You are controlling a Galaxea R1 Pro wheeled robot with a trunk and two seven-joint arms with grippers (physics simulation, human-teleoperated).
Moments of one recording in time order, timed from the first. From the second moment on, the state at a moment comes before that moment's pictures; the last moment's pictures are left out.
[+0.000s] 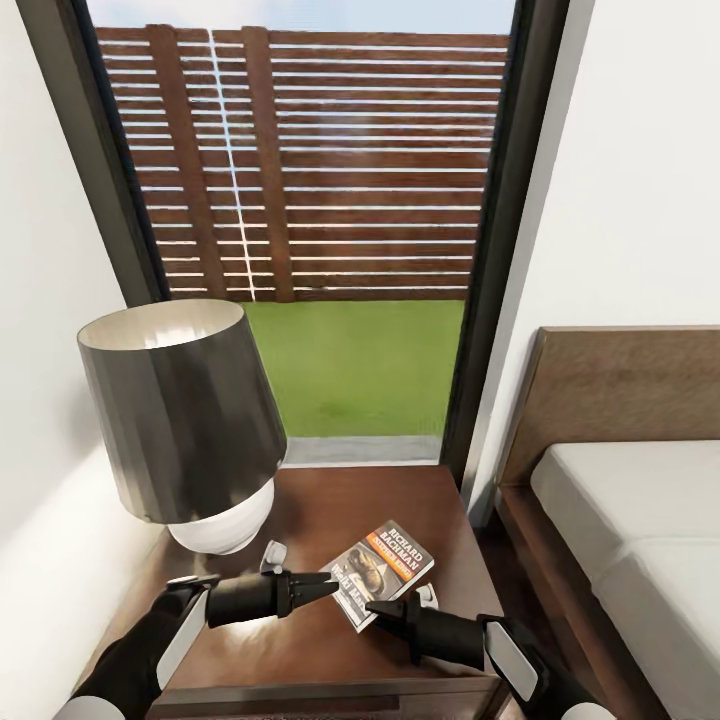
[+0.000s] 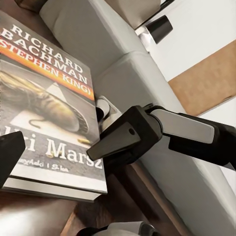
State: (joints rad) left arm -0.45 0.12 -0.17 -0.86 0.37 0.52 -1.23; right arm -0.49 -0.02 0.18 -0.52 -0.78 0.90 0.90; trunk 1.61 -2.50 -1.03
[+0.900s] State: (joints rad) left arm -0.45 0.11 -0.17 -0.86 0.37 0.52 -1.23; right arm -0.49 -0.02 0.17 -0.52 -0.80 0.91 0.92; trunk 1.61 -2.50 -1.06
